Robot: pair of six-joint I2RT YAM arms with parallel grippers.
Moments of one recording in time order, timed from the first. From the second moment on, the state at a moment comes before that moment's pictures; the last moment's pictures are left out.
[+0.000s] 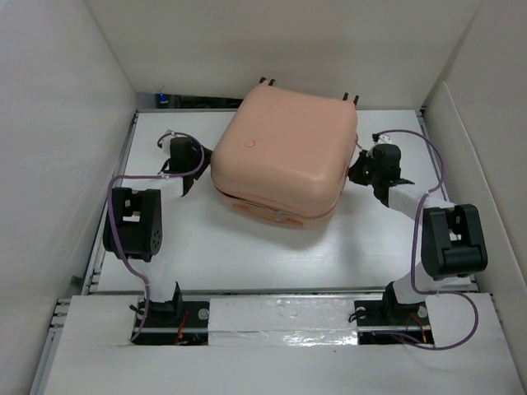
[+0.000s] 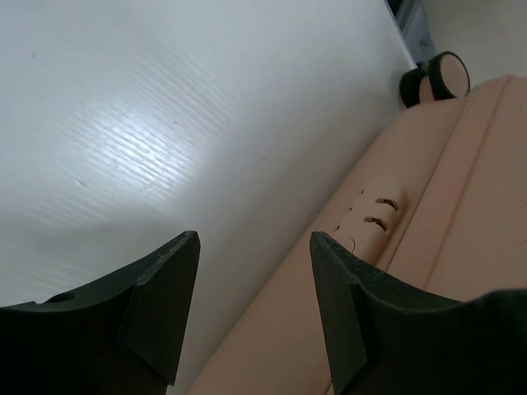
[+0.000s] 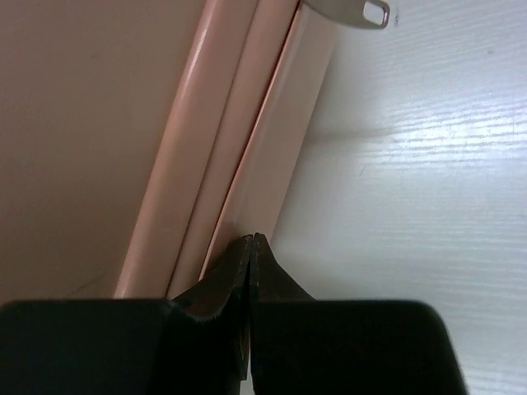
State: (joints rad) left arm -0.09 1.77 0.99 0.20 -0.04 -0.96; right arm 0.09 1.56 0.84 0.19 -0.18 0.40
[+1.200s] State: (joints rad) left arm -0.95 0.92 0.29 0.06 -0.59 -1.01; right arm 0.08 1.99 1.56 -0.12 -0.27 0.14
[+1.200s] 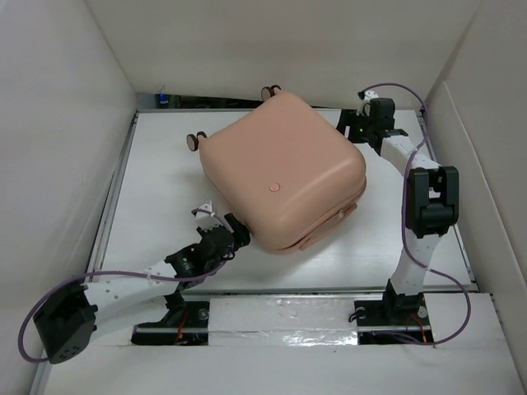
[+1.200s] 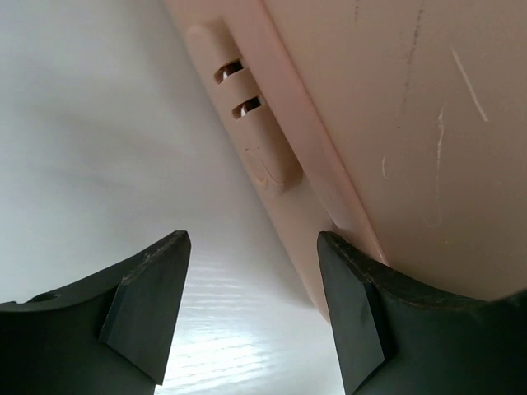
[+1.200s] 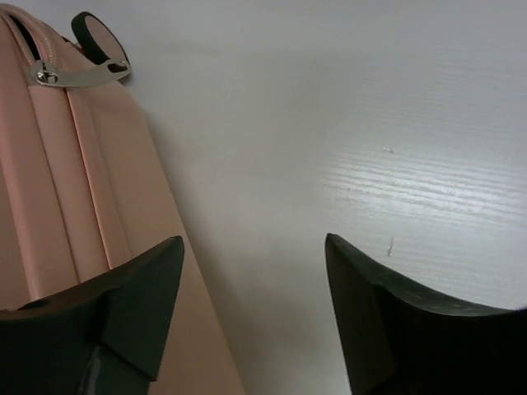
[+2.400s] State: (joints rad) left arm -0.32 0.82 0.20 0.16 -0.01 -0.96; right arm 0.26 0.55 0.27 -0.01 -0.28 0.32
